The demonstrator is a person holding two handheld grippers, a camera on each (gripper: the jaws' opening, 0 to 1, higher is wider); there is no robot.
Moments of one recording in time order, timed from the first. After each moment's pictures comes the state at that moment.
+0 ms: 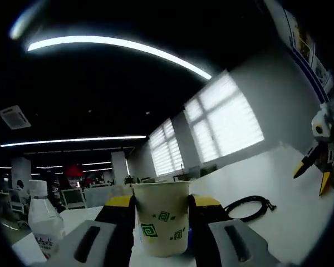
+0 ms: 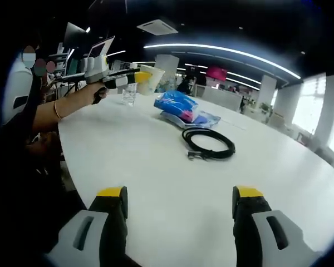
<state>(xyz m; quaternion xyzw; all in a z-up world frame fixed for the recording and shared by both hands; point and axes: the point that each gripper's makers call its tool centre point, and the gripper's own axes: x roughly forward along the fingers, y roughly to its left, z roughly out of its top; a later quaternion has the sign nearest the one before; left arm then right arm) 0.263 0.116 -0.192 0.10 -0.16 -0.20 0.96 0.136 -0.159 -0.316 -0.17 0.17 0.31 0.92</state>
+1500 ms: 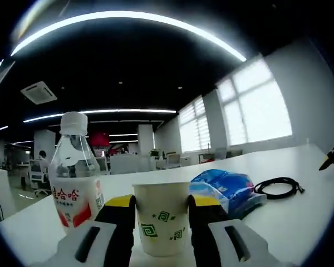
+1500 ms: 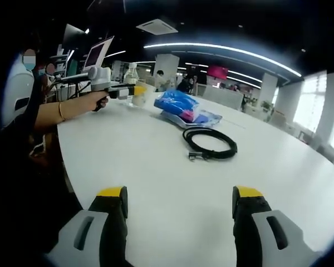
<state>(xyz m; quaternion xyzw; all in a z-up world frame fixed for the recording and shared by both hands) 0.302 0.191 -0.250 0.04 -0.06 -0.09 0.99 0.143 -0.156 -0.318 -0.17 0.17 0.31 0.92</state>
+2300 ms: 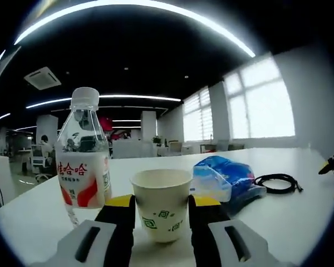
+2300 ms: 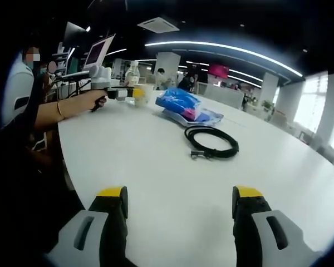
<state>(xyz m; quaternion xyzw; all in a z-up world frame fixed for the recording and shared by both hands) 0.297 0.201 -0.273 0.01 0.00 -0.08 1.00 0.140 -0.152 -0.320 -0.17 0.18 0.31 0.92</state>
